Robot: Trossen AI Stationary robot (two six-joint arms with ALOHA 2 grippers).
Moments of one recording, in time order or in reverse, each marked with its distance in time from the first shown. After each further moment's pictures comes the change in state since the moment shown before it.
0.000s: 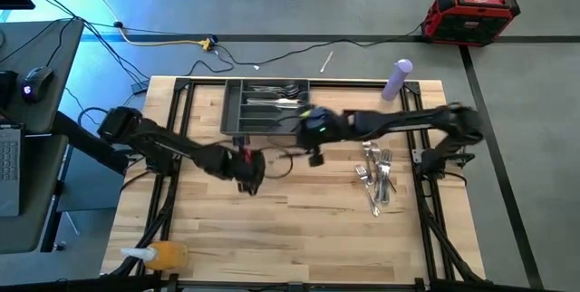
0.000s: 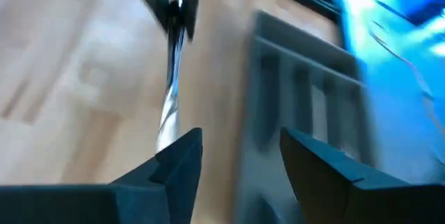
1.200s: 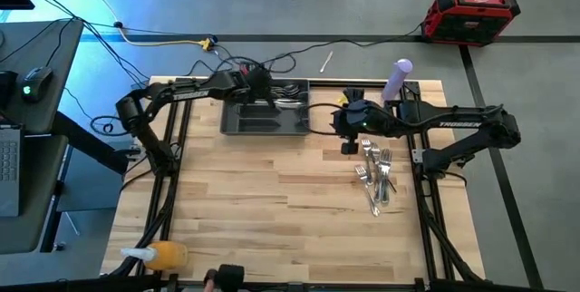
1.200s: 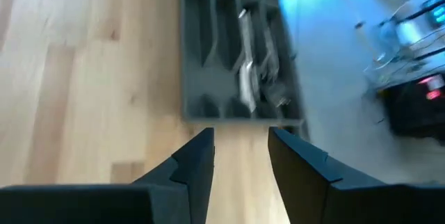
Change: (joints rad) left arm 0.698 0.137 0.310 0.040 0.030 0.828; right arm 0.058 -0.285 -0.002 -0.413 0.251 0.167
